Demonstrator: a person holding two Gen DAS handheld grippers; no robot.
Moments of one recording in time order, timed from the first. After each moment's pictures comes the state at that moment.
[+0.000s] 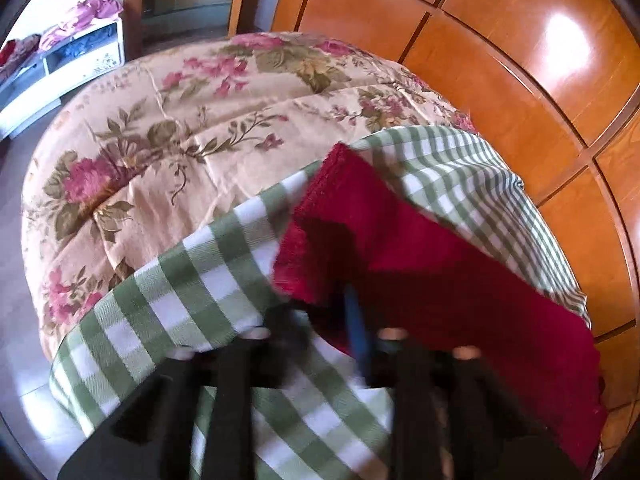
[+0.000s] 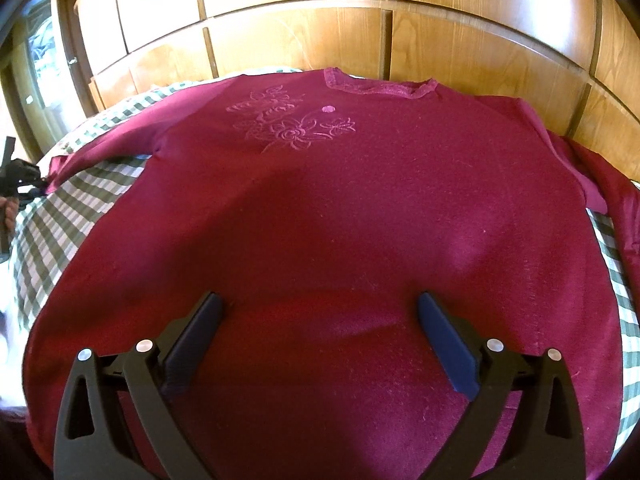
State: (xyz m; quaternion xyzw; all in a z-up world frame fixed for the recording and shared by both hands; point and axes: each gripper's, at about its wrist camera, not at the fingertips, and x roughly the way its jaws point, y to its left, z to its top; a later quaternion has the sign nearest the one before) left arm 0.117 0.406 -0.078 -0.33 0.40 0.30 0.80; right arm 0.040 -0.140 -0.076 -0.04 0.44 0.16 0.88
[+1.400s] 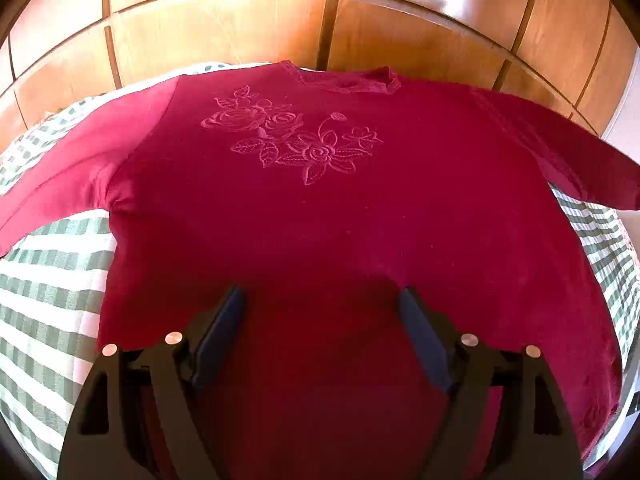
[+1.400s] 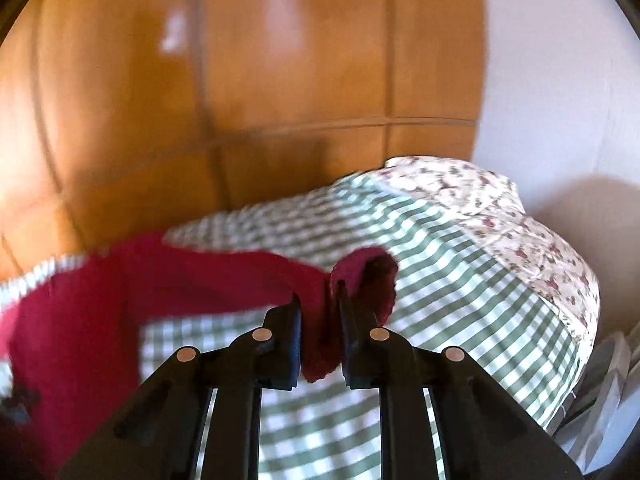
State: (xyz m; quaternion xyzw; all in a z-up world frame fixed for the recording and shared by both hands) left arm 0.142 -0.027 -0.084 -0.02 0.46 -0.10 0.88; right arm 0.003 -0.526 0.082 0.11 0.31 -0.21 0.92
